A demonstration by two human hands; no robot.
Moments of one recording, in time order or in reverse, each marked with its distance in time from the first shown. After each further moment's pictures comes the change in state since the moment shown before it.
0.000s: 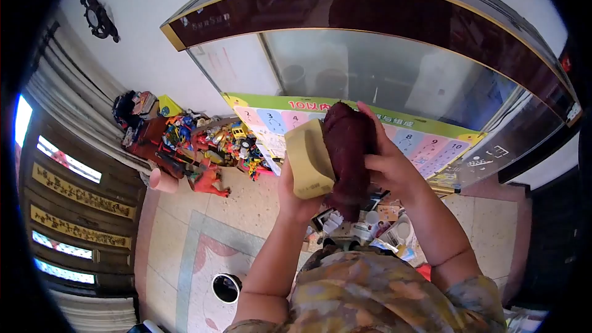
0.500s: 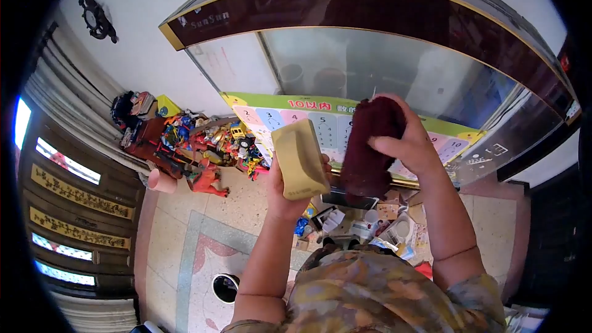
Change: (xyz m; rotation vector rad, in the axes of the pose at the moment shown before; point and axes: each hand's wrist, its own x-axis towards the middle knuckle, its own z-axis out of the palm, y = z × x) left_hand -0.004 0.018 -0.008 0.123 -0.120 0.026; right_hand 0.004 -0.039 -0.006 -0.590 0.196 -0.188
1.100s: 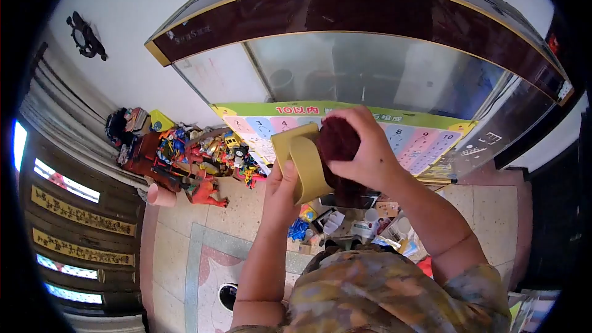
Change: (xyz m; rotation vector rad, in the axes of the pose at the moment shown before) left_hand -0.006 0.001 0.026 0.518 0.148 0.085; right_hand -0.003 0.004 0.035 -0.622 0.037 -0.342
